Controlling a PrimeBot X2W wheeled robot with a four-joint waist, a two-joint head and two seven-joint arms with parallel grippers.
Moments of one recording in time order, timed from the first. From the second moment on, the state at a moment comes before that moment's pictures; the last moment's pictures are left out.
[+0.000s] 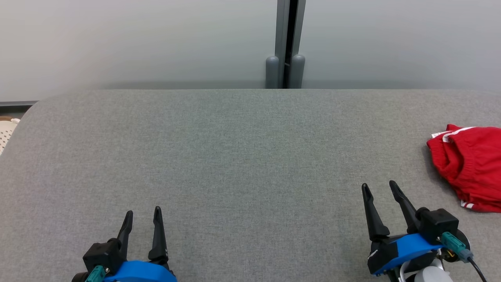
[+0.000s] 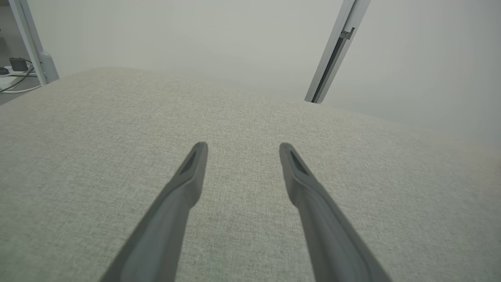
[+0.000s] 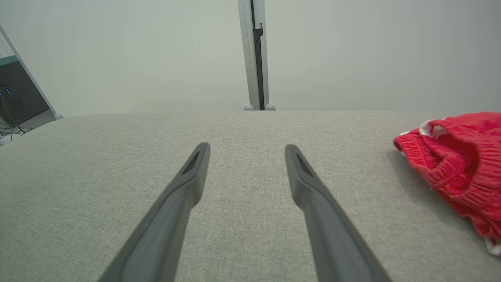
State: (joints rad) left arm -0.03 0.14 -0.23 0.35 -0.43 0.04 -0.26; right arm -0.15 -0.05 0.03 0.38 0.14 0.13 -0.26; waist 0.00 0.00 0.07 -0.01
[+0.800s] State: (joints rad) left arm -0.01 0.12 -0.17 0.36 -0.66 0.01 -0.18; right arm -0.13 -0.05 0.00 0.40 0.43 0.13 -0.18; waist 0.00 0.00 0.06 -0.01
